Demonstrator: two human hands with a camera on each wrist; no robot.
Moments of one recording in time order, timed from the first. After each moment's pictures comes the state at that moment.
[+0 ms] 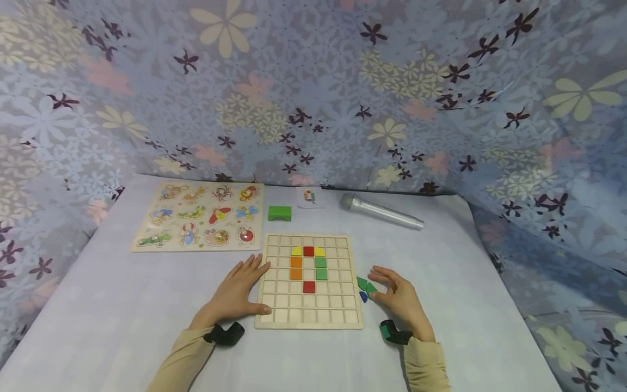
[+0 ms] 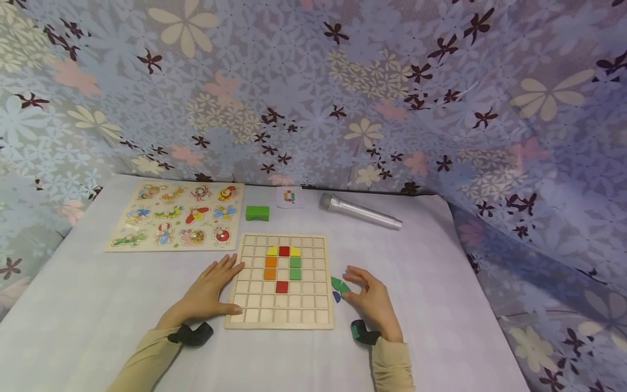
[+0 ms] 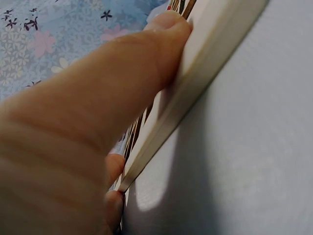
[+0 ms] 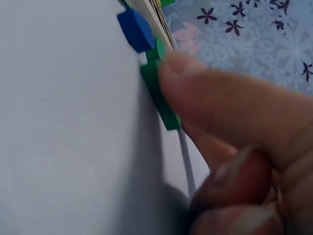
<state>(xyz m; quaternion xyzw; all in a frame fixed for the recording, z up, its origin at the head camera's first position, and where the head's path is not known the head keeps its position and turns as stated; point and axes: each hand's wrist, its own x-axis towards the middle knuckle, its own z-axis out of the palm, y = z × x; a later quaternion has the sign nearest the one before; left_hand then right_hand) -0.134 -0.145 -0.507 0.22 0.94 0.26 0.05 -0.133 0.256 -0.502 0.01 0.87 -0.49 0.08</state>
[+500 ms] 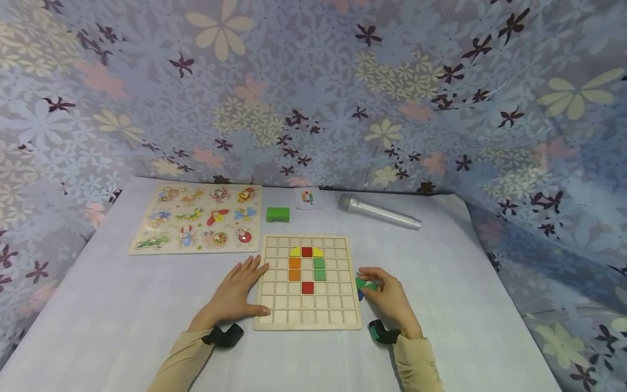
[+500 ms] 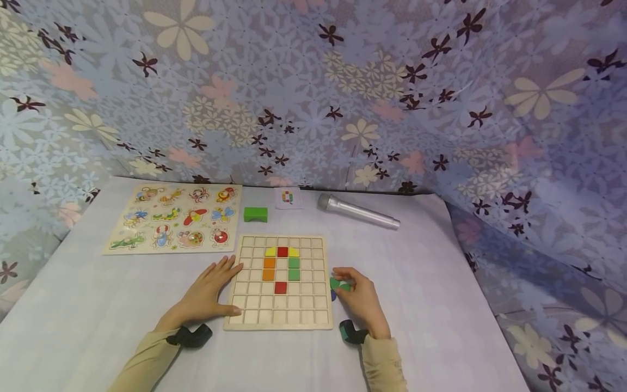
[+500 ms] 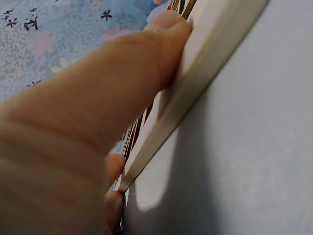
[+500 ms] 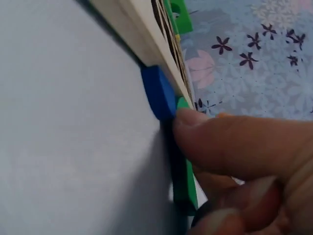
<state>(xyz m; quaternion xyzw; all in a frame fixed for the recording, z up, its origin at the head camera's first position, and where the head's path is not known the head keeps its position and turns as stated) -0.132 -0.141 -0.504 0.22 0.94 0.26 0.05 -0.138 0.233 -0.498 -0.01 0.89 -0.45 0.05</state>
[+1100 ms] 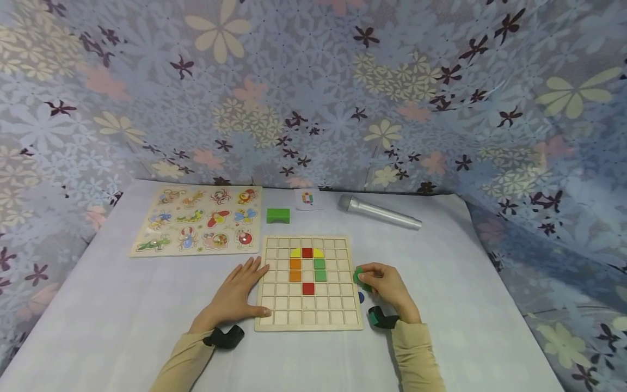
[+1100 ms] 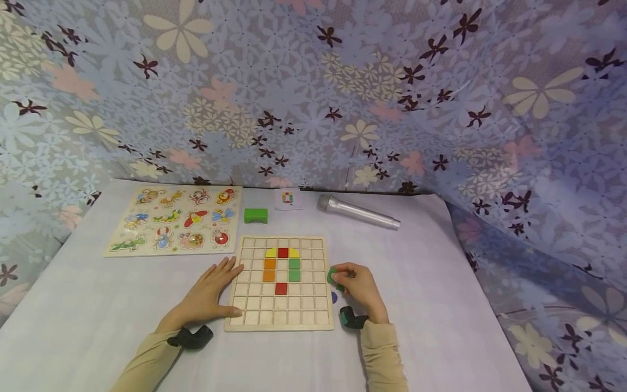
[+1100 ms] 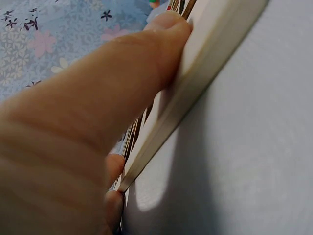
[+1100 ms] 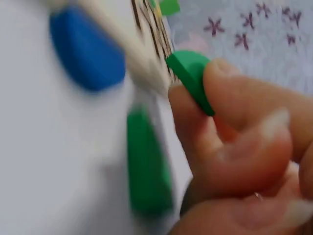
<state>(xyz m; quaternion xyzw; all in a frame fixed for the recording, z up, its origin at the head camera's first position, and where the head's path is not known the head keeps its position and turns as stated) -0.133 -0.140 -0.506 0.21 0.94 0.26 0.07 -0.155 0.228 -0.475 0.02 0.84 -0.53 0.13</state>
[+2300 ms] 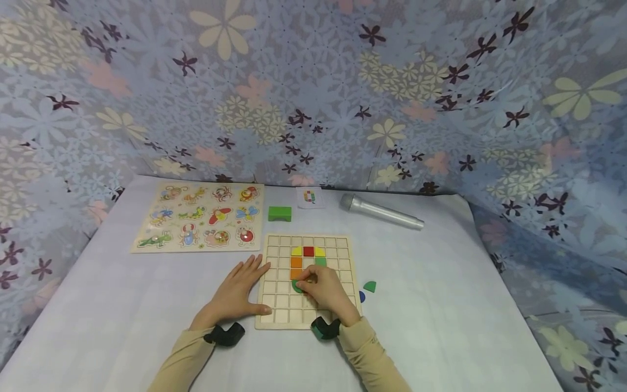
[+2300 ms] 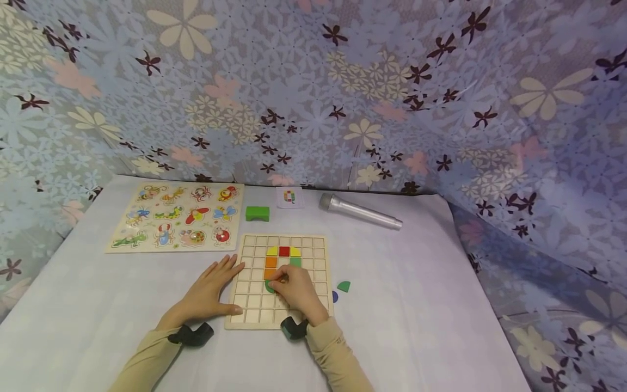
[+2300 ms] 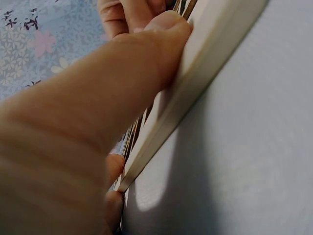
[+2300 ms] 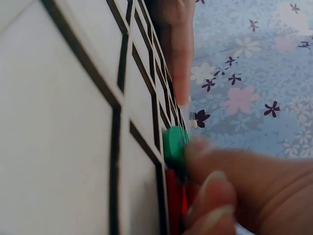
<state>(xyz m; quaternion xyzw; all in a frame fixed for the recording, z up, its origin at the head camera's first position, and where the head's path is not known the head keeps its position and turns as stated) -0.134 -0.143 -0.504 0.22 0.94 0.27 0.06 -0.152 0.103 -0.490 -0.13 0.88 -0.45 0.09</state>
